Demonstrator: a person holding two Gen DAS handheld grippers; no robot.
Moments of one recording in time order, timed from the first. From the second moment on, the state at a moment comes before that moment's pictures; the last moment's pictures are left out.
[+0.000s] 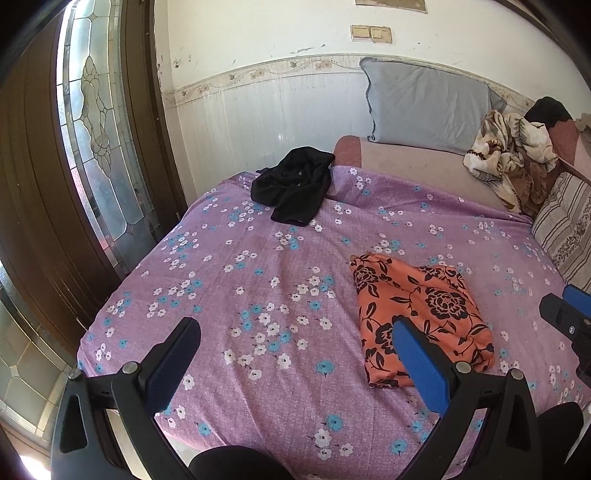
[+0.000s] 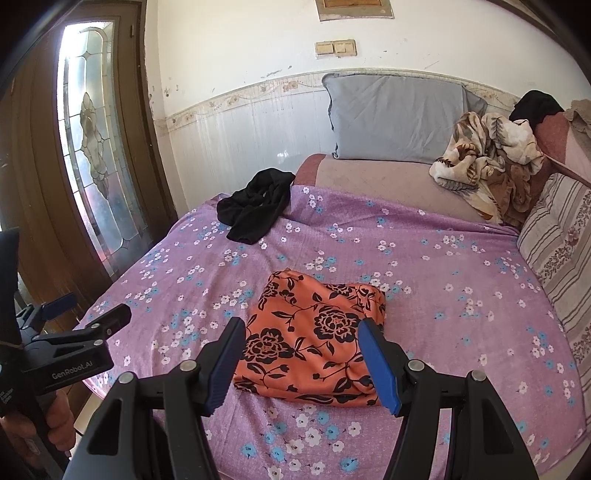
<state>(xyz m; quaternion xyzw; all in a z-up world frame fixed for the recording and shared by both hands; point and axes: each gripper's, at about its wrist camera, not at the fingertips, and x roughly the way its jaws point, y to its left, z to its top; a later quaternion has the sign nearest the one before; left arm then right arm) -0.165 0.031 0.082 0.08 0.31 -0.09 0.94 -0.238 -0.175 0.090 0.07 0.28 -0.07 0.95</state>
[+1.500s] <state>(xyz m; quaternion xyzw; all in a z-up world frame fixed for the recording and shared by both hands) -0.021 -0.085 -0.087 0.15 0.44 -0.13 0.88 -0.096 -0.313 -0.102 0.28 0.41 -0.02 0.87</state>
